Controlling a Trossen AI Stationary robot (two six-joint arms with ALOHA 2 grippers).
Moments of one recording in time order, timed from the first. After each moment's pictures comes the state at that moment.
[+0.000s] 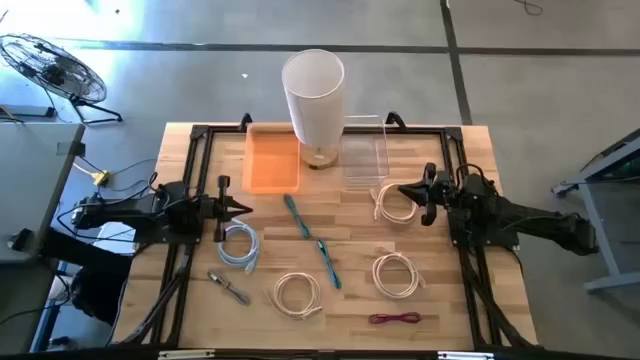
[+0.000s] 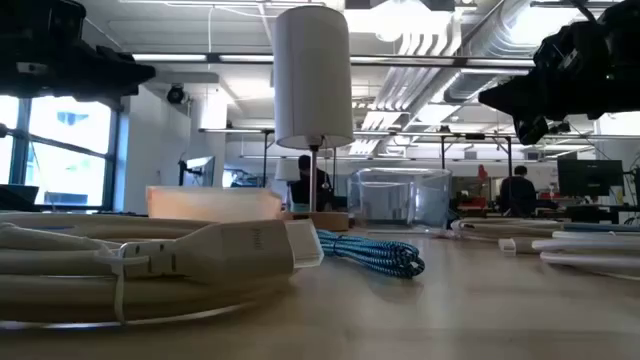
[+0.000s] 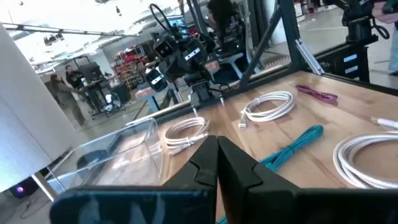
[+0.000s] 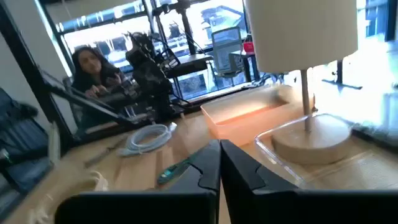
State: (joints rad) left arm 0.03 0.01 0.01 0.04 0.08 0.36; right arm -0.34 0.23 0.01 0.25 -0.16 0.29
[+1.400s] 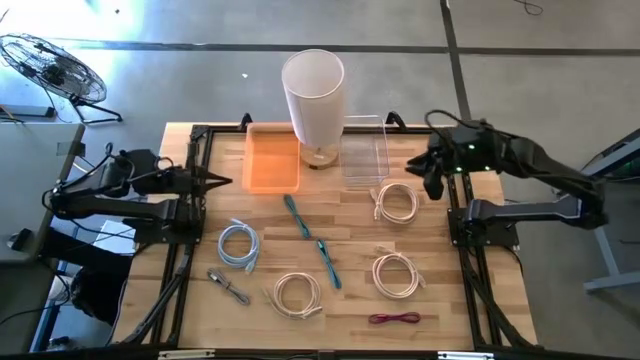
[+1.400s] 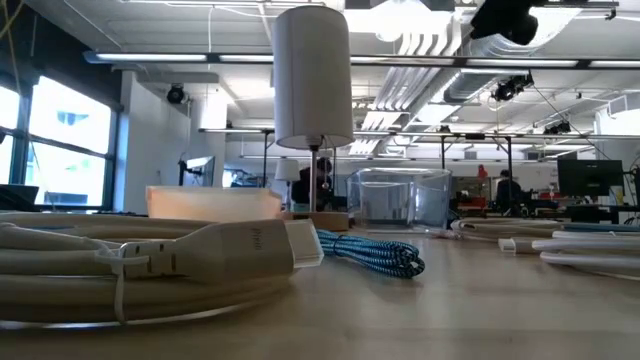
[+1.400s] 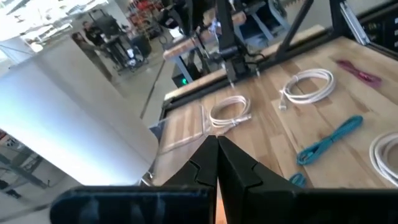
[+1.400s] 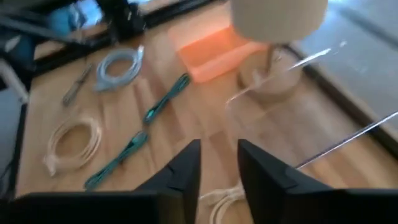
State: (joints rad) left arm 0.03 0.37 0.77 -0.56 -0.11 0.47; right arm -0.32 0.88 1.13 -0.91 -0.10 0.20
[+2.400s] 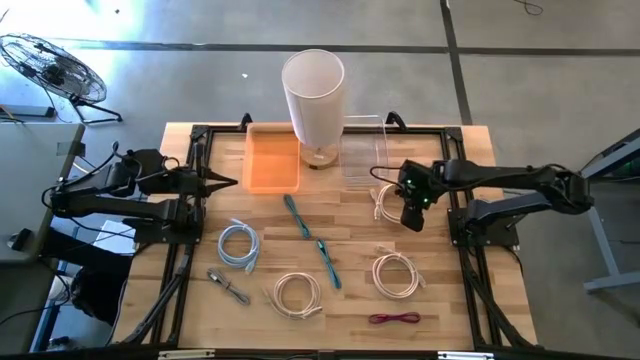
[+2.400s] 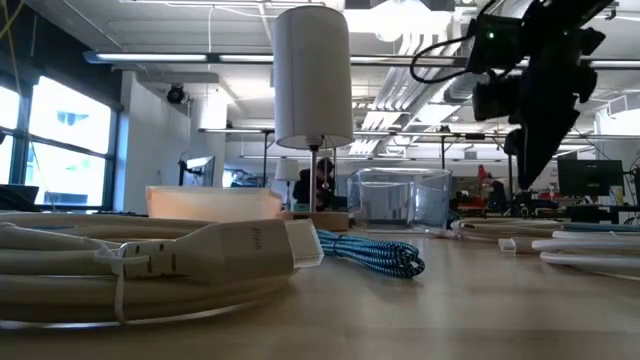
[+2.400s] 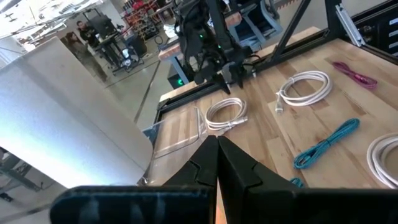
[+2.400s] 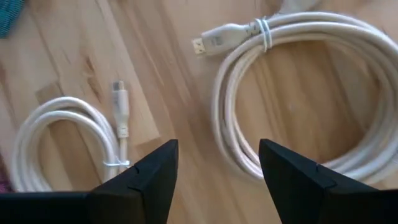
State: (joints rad) left arm 0.03 0.41 0.77 -0.52 -0.09 0.46; right arm -0.29 1.11 0.66 -0.79 -0.21 0.18
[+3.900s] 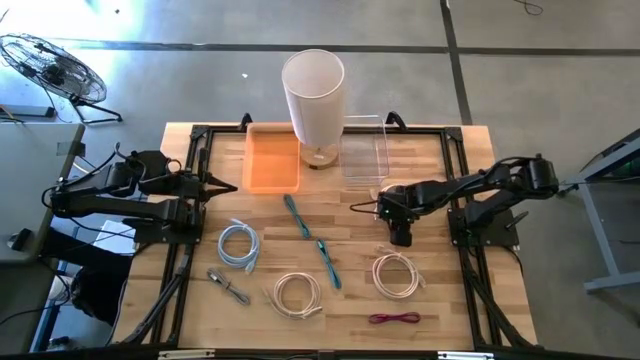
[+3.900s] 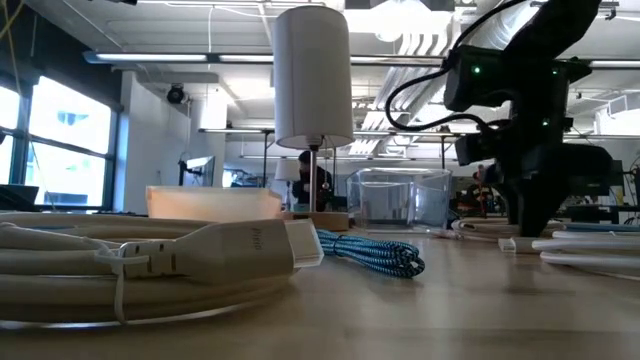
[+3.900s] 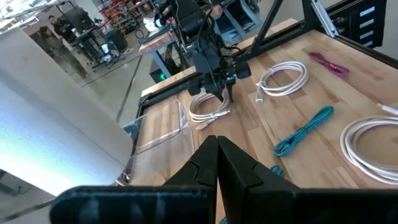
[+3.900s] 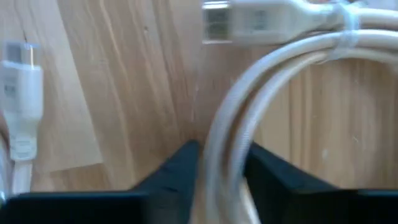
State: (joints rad) left arm 0.03 0.41 0.77 -0.58 -0.02 0.47; right arm -0.07 1.48 0.63 -0.54 0.03 0.14
